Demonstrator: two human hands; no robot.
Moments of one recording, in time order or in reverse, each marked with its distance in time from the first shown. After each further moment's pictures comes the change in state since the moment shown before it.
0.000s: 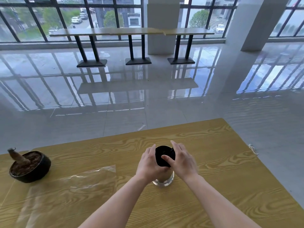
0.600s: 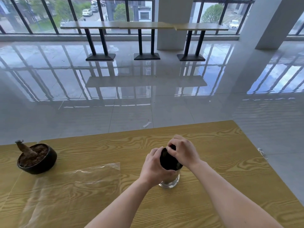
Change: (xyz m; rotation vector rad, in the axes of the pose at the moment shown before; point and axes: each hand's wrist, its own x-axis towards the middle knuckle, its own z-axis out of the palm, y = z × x) left_hand -0.002 -0.005 0.003 -0.108 0.029 0.020; right_hand 0.057 -0.009 -0.004 0.017 -0.024 -0.306
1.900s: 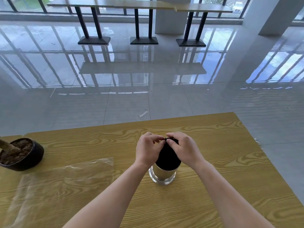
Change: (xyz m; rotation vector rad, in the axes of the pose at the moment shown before) left_hand 0.059 0.000 -0.006 -0.145 0.280 0.047; right_hand 0.000 0.009 -0.007 0.255 -0.031 0.144
